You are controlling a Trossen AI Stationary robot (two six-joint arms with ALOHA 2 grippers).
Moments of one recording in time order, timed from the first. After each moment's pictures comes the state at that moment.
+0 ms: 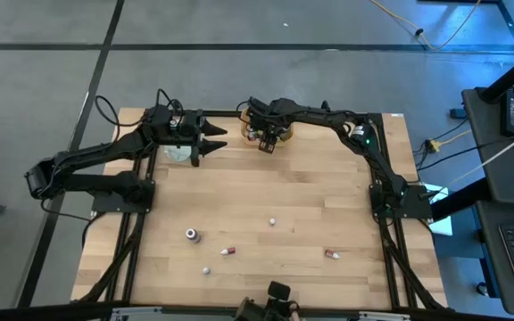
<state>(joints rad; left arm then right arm) 0.57 0.96 0.61 0.29 0.49 -0.17 -0.48 2.34 1.95 -0.96 0.14 -0.18</state>
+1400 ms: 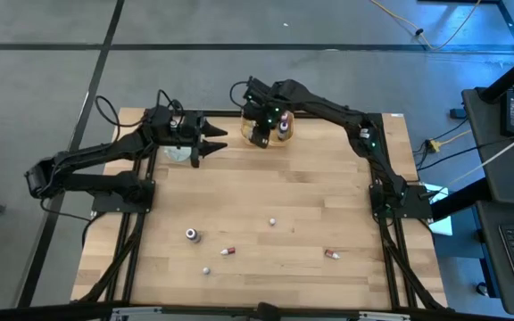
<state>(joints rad) 0.55 0.96 0.61 0.29 0.49 -0.17 -0.42 2.27 2.33 -1.27 -0.21 -0.11</state>
